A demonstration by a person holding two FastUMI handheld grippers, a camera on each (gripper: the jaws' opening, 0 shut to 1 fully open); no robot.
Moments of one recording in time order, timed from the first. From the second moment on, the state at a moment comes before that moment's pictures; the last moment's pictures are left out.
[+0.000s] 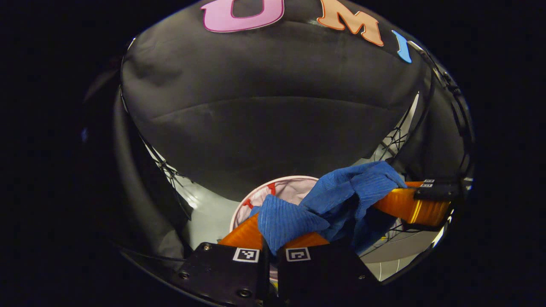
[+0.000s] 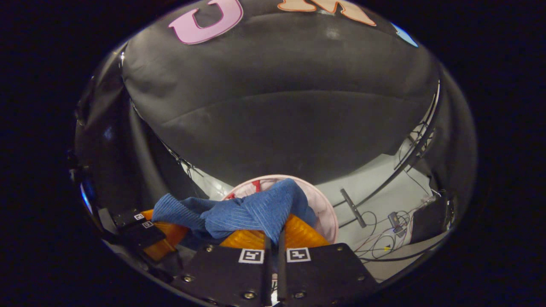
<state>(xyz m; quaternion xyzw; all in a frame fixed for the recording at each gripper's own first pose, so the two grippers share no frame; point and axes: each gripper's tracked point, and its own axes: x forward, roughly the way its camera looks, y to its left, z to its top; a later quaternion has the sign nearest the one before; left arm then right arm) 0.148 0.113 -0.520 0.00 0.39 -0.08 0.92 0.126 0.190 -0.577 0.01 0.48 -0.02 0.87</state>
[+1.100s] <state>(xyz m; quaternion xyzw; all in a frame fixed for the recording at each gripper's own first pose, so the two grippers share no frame) 0.054 0.132 -0.400 0.00 0.37 -0.11 0.92 0.047 0.186 -0.438 -0.04 0.43 -0.09 0.90</state>
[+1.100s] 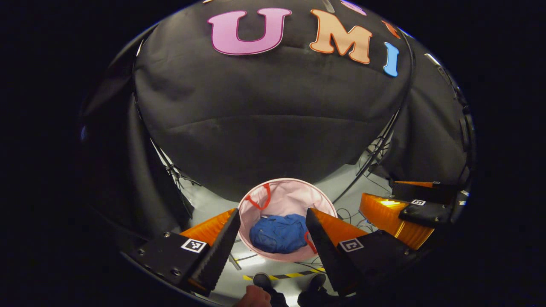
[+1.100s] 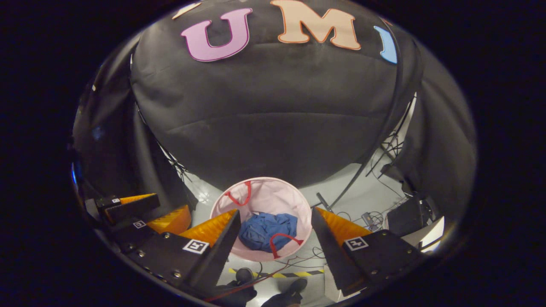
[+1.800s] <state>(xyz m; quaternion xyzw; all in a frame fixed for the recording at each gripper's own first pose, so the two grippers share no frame) -0.027 0.171 -0.315 -0.01 0.30 -0.04 0.95 -0.032 0.168 -0.329 -0.02 0.36 -0.07 0.93</state>
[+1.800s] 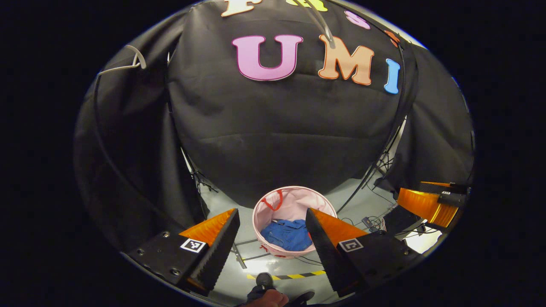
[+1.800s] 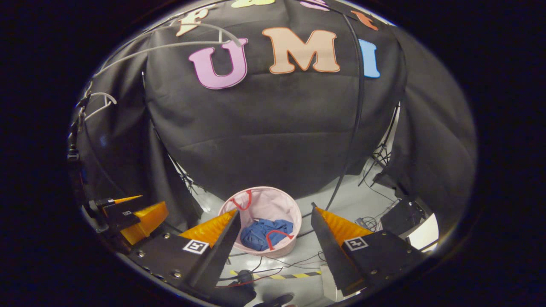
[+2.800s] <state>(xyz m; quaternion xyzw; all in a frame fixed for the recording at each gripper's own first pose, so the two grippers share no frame) -0.101 0.164 -0.103 -0.04 0.15 -0.02 0.99 -0.050 0.195 -0.119 -0.01 0.18 -0.01 0.98</state>
